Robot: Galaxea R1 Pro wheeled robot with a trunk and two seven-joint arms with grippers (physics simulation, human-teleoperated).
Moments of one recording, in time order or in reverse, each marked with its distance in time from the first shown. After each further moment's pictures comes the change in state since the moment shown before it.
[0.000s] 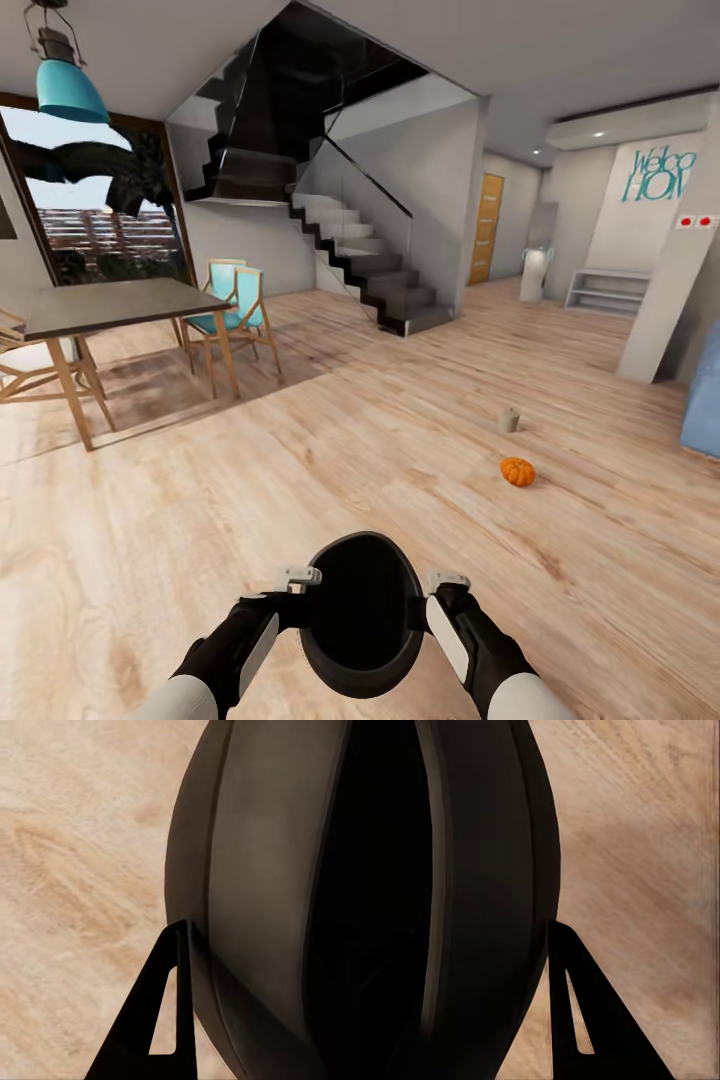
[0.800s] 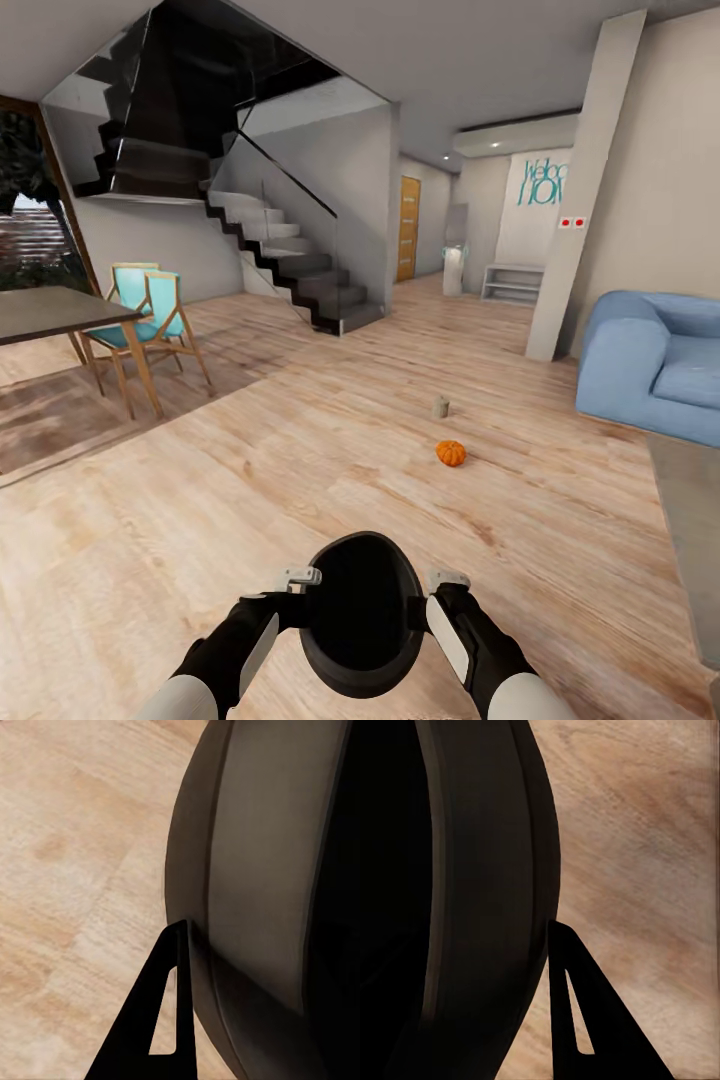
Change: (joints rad) left arm 0.000 0.000 0.000 0.000 0.000 0.000 0.000; right arm 0.000 0.000 0.000 0.000 0.000 0.000 0.000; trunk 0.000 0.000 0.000
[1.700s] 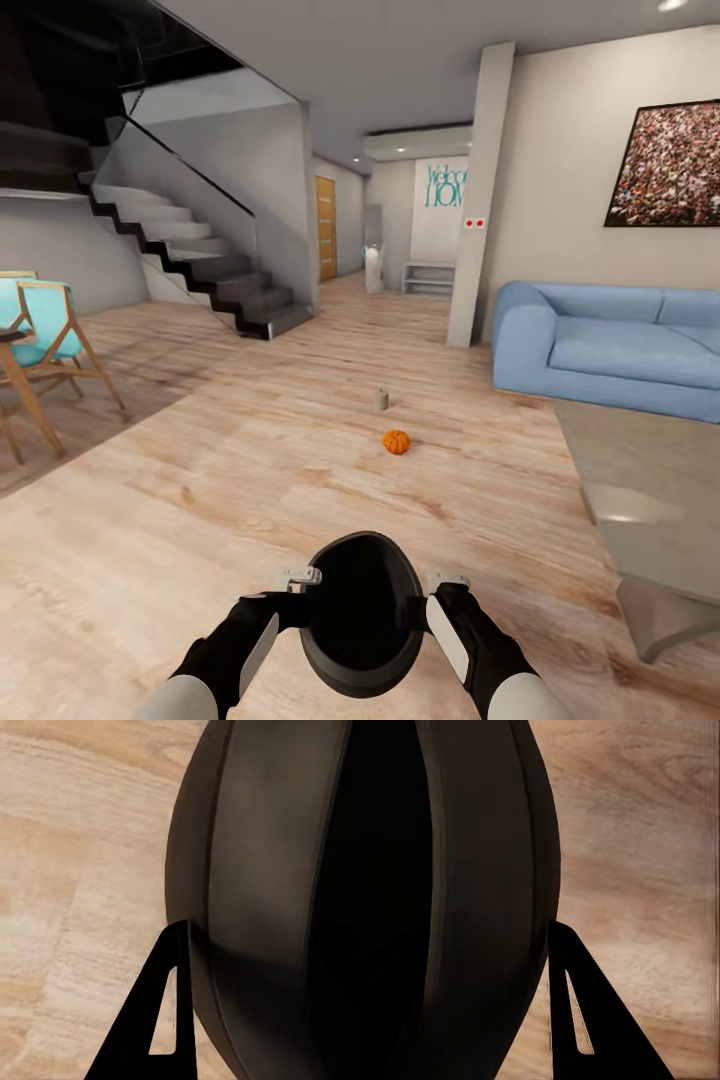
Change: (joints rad) left arm 0.000 0.000 -0.001 -0.001 0.000 0.000 0.000; right arm 0.000 0.000 0.000 -0.001 -0.001 0.000 -0.001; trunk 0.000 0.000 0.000
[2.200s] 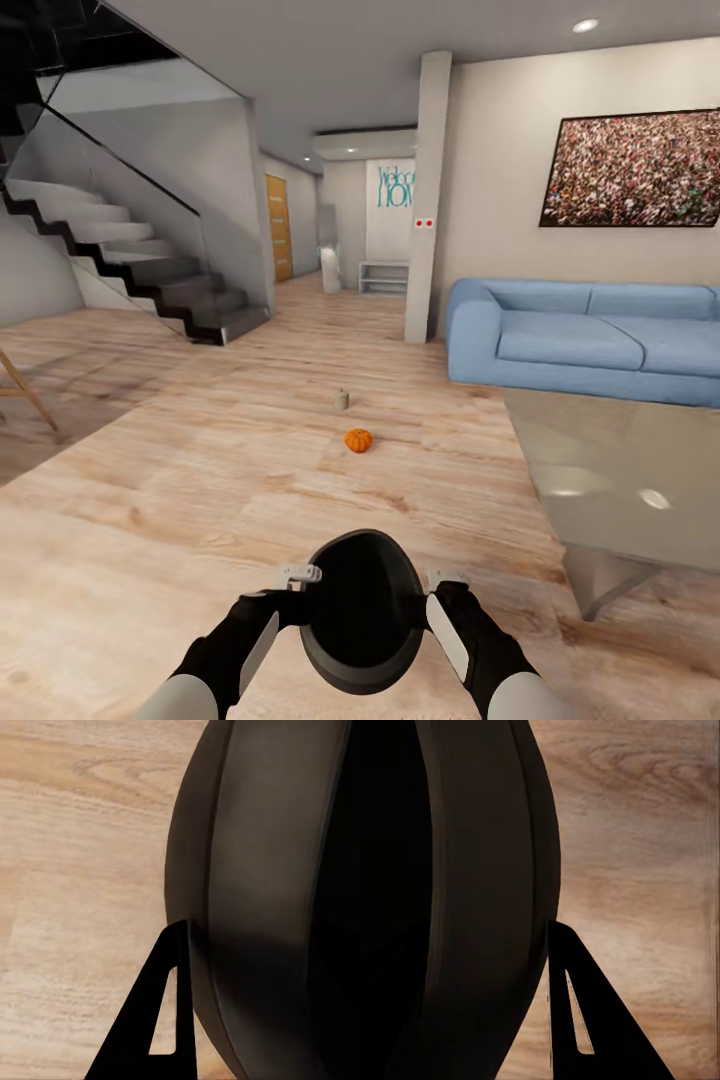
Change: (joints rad) left arm 0.001 0.000 -0.001 -0.012 0.000 0.002 0.001; right arm 0.000 0.000 -0.001 -0.010 0.002 0.001 0.001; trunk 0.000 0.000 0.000
